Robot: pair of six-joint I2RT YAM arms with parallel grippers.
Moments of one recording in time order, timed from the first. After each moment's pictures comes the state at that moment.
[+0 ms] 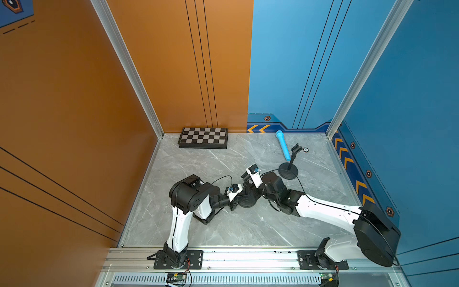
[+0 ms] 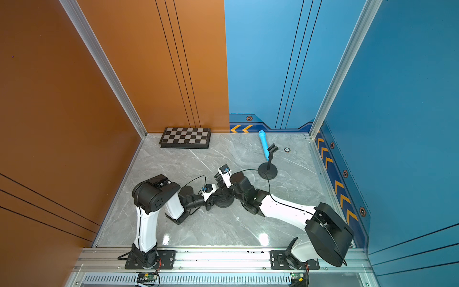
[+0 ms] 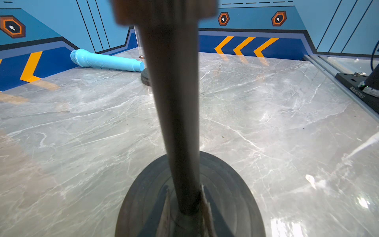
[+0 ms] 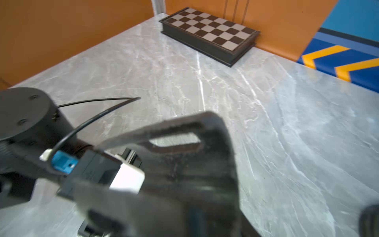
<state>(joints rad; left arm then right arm) -0.54 2.09 0.42 1.46 0.62 0.14 0.78 1.40 0.76 0.14 -0.07 0.03</state>
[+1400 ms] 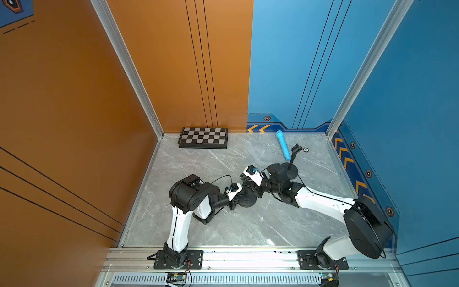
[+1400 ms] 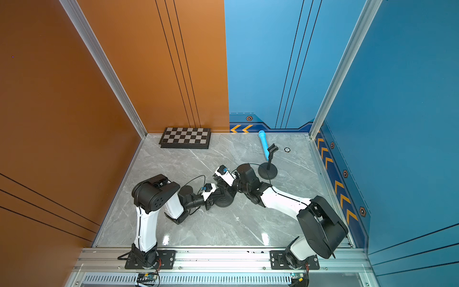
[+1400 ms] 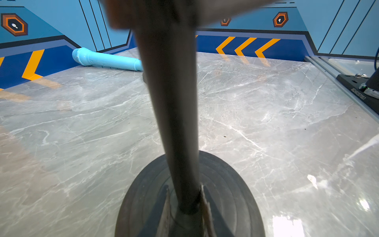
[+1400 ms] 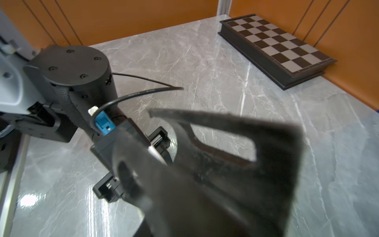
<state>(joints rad) -0.53 2.10 0.42 1.46 0.63 0.13 0.74 1.48 0.78 0.22 -0.25 -0.16</state>
